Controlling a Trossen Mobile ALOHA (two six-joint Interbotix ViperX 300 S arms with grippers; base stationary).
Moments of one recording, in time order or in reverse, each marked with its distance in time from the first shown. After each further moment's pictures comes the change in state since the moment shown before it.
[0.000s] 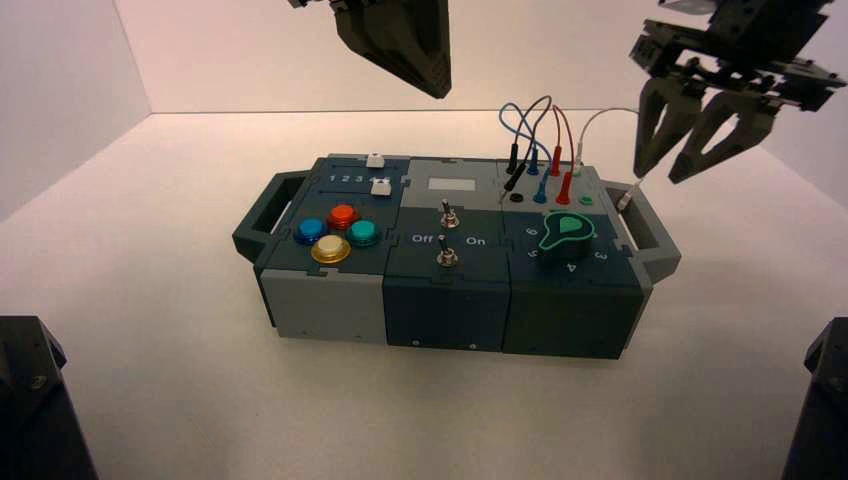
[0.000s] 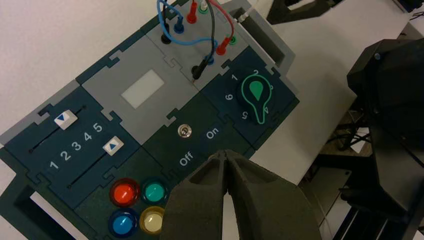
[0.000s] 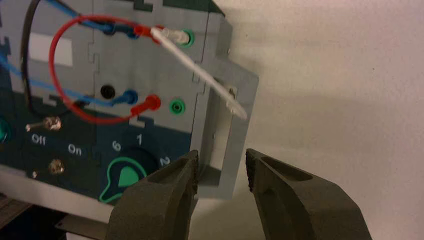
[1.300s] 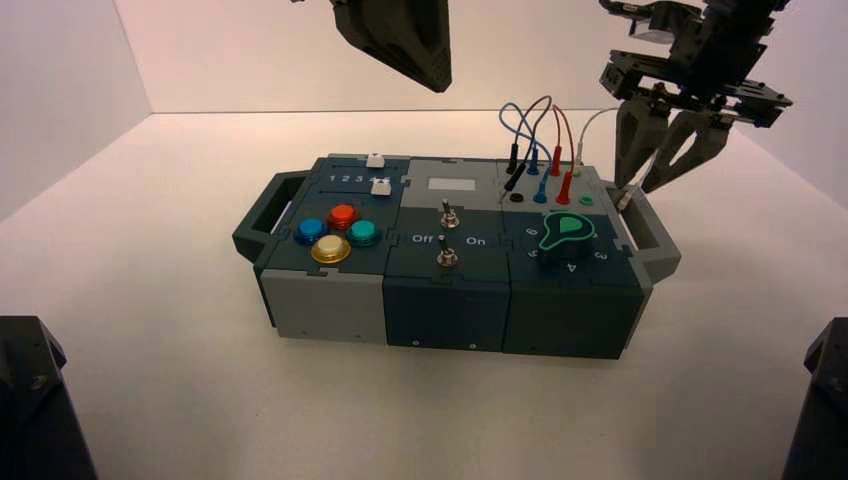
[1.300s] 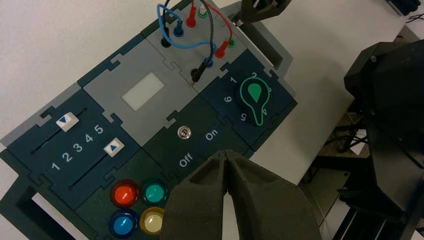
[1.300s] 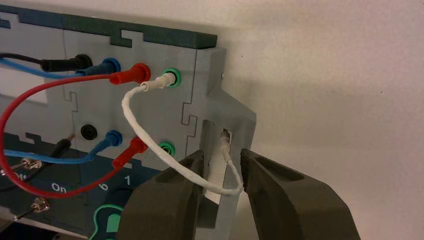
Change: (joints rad) left arm 0.002 -0.014 0.000 0.000 0.002 0.000; right arm 0.003 0.169 -0.078 0.000 -0.046 0.000
